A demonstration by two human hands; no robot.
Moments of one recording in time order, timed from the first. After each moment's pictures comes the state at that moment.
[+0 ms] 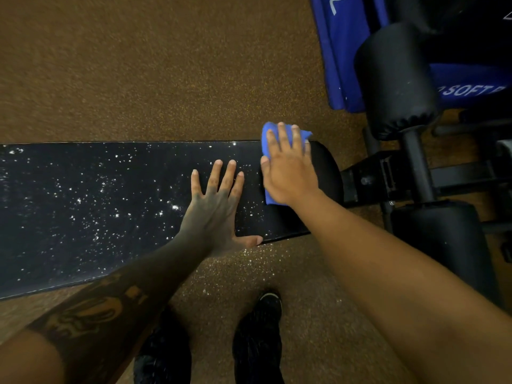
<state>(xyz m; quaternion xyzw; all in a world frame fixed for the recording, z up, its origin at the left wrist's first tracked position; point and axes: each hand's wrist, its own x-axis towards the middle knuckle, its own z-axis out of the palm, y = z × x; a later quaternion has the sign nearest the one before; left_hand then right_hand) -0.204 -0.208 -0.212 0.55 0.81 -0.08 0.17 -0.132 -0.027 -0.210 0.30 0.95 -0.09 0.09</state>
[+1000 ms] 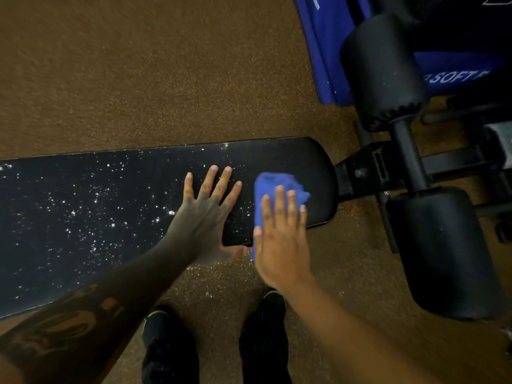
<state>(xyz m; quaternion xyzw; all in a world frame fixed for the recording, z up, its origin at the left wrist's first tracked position) -0.218 -0.222 -0.211 0.62 0.77 -0.07 0.16 -0.043 -0.143 -0.219 0.37 0.92 -0.11 0.07</state>
